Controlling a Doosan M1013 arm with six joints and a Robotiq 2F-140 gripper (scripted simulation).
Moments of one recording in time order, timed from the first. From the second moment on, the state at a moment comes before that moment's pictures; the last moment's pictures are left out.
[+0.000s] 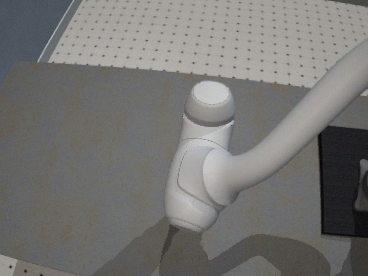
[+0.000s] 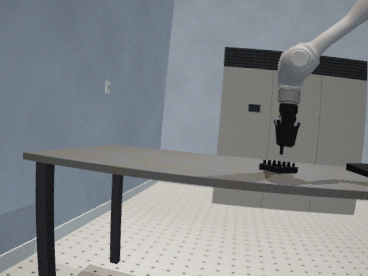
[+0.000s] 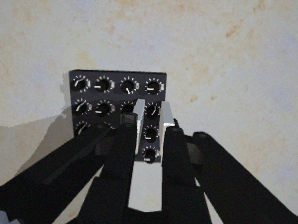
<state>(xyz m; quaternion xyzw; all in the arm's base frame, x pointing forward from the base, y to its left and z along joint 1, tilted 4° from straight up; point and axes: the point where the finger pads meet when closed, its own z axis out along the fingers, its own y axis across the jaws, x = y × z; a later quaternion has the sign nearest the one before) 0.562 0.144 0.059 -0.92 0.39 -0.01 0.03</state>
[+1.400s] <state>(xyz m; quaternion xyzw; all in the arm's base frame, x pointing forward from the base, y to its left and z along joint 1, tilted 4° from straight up) 0.562 0.144 0.059 -0.92 0.39 -0.01 0.03</state>
